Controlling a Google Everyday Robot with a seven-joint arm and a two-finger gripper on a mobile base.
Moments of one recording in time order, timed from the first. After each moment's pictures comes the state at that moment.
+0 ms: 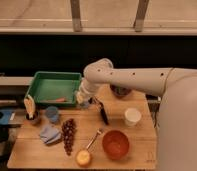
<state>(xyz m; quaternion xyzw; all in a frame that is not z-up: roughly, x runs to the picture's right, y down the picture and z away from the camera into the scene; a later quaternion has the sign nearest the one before) -0.061 0.062 0.786 -0.32 -0.01 0.52 0.79</state>
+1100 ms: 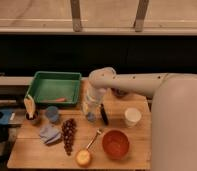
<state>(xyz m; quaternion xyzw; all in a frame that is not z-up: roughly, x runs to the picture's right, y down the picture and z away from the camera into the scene) -0.034 0.121 0.805 -0.39 0.09 0.54 0.74</state>
